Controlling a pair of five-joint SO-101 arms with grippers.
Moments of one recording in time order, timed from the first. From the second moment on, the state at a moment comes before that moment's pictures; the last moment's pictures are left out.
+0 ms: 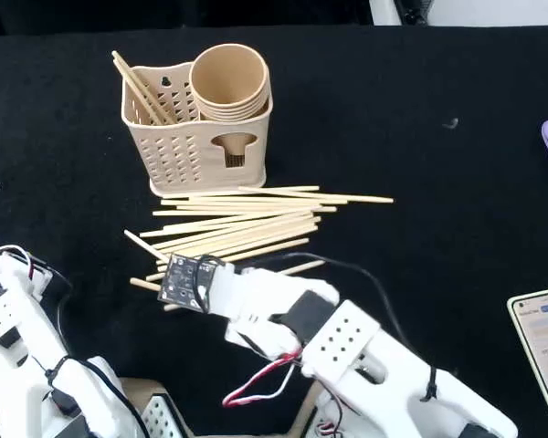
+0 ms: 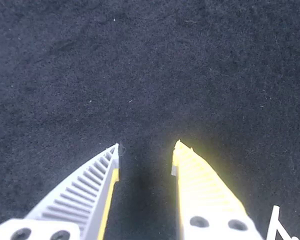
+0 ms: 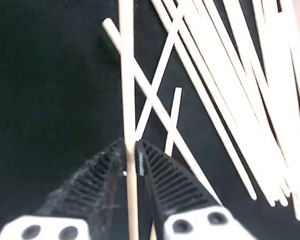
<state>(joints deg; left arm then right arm) -48.9 -43.0 63.6 46.3 18.9 -48.4 -45.0 64.4 54.0 29.6</state>
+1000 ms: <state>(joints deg) -48.8 -43.0 63.6 46.3 18.9 -44.5 -27.6 54.9 55.6 34.9</state>
